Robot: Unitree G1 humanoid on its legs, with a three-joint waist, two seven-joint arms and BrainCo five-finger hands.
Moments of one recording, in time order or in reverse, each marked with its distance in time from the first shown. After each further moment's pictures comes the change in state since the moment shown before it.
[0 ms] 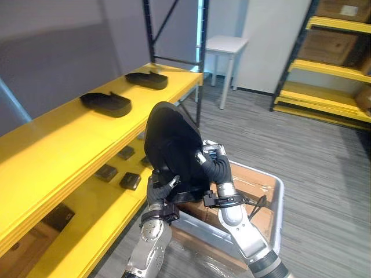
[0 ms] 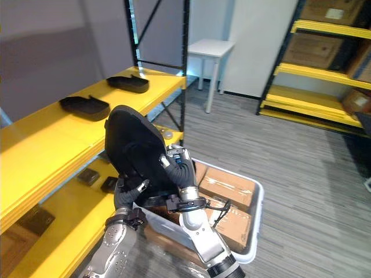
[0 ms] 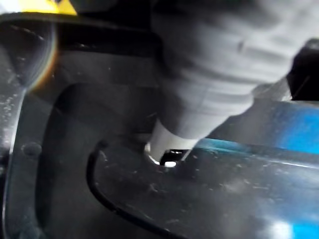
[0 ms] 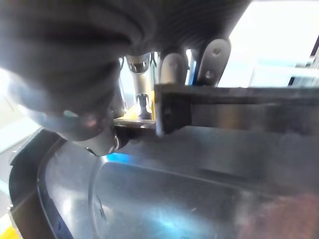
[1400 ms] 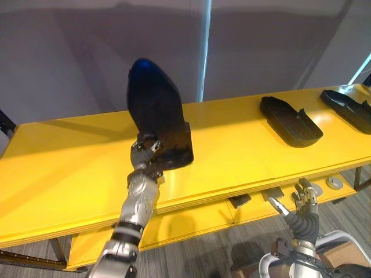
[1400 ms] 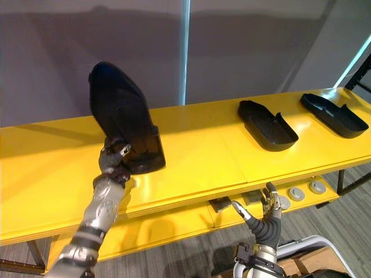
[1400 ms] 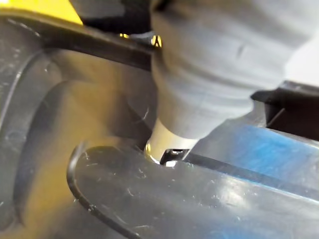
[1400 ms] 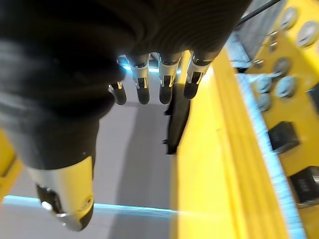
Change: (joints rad) left arm -0.582 0.184 0.170 0.474 -0.302 0.065 -0.068; right arm 0.712 0.120 -0.437 -0.383 0.156 0.021 0.157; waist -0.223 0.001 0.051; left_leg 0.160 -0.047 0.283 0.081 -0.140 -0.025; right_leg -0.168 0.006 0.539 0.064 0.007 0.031
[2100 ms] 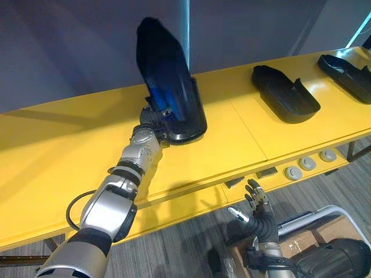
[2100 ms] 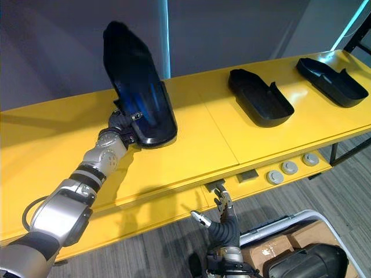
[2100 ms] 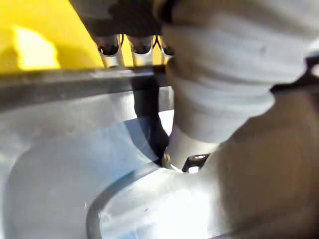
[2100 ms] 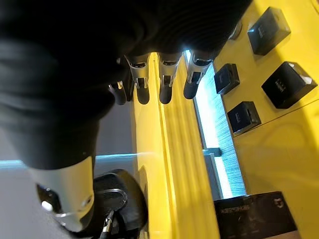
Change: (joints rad) left arm -0.438 0.082 -0.174 0.453 -0.040 0.171 -0.053; right arm 0.012 -0.074 0.253 -0.004 -0.019 0.015 0.076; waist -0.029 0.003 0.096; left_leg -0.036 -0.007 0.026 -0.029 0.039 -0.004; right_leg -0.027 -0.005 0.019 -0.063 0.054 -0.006
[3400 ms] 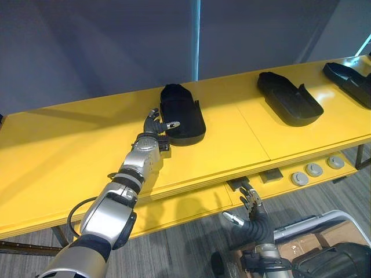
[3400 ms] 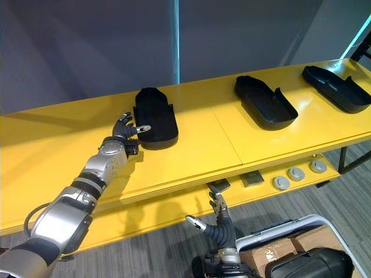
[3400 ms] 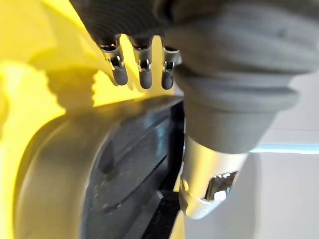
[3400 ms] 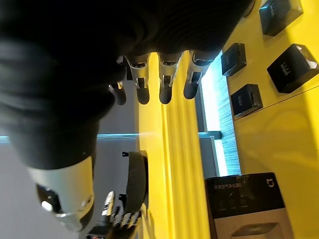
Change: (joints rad) left arm 0.077 -0.024 0.064 -0.125 0.343 0.055 0.018; right arm 0.002 -0.031 0.018 0.055 -0.006 0.003 0.028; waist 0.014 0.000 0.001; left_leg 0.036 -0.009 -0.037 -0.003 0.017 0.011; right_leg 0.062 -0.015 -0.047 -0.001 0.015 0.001
